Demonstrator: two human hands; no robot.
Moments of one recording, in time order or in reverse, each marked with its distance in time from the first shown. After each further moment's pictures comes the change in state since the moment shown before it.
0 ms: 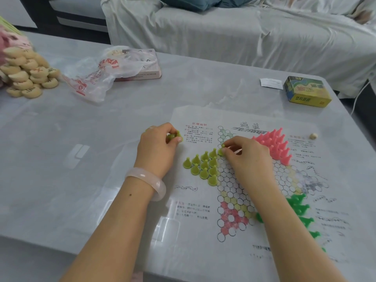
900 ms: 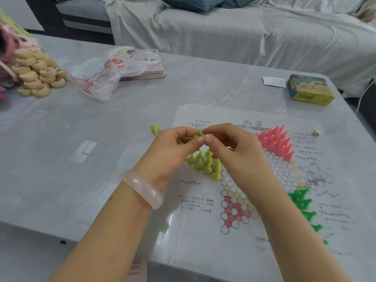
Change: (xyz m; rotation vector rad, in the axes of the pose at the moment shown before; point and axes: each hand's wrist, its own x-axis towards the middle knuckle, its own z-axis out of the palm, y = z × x) left_hand -0.030 0.030 -0.020 -0.670 -0.329 -0.187; right_hand -0.030 -0.041 -0.016 0.526 -0.155 -0.182
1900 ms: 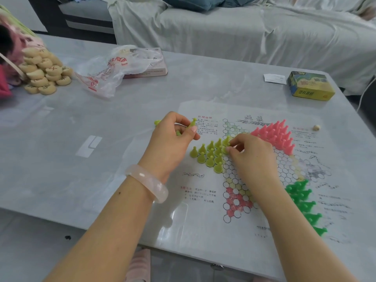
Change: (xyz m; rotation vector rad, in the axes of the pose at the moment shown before) left_hand -0.010 0.003 0.000 0.113 0.159 0.077; right_hand 0.003 0.045 -0.006 -0.579 0.165 0.178
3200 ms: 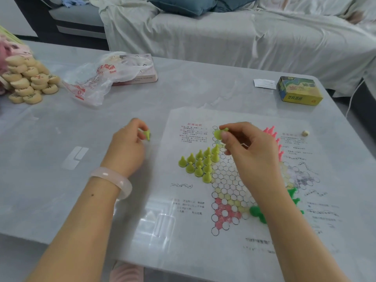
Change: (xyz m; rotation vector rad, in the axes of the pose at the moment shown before) left_hand 0.042 -0.036 -0.042 0.546 0.183 0.100; right_hand -0.004 -0.016 -0.033 0.606 0.068 -0.123
